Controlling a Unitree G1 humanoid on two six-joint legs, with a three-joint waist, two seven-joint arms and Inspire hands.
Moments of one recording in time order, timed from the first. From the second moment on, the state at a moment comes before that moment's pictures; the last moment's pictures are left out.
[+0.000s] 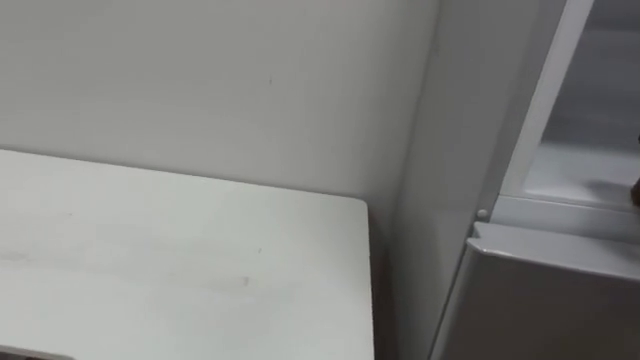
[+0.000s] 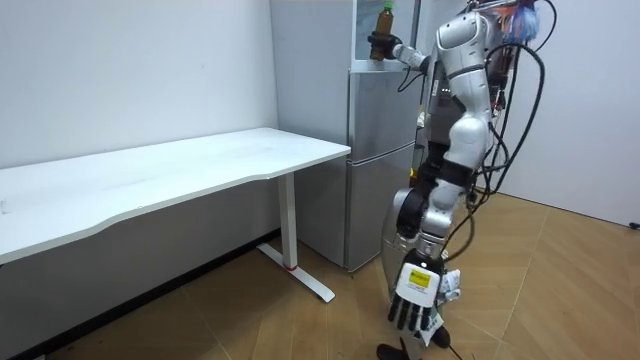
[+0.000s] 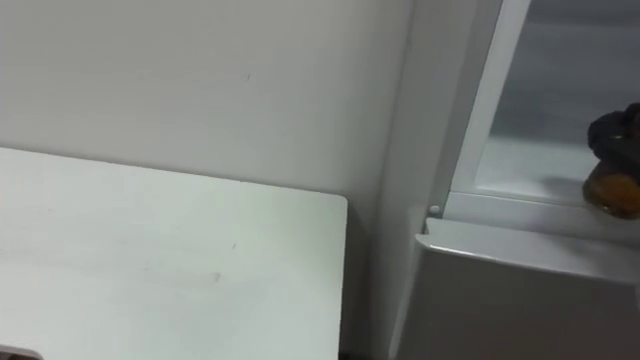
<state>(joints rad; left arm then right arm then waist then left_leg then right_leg) 0.43 0.25 0.26 1.01 0.06 0.11 -0.07 -0.51 -0.68 -0.25 0.31 0.66 0.10 -0.40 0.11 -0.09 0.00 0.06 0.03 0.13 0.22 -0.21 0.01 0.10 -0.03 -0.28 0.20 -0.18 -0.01</state>
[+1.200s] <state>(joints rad) 0.44 0.29 0.27 0.96 -0.05 0.11 -0.05 -0.73 -0.78 -0.09 0.62 0.54 -0.09 -0.45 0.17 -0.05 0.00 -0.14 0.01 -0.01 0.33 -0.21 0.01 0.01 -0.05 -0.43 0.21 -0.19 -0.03</state>
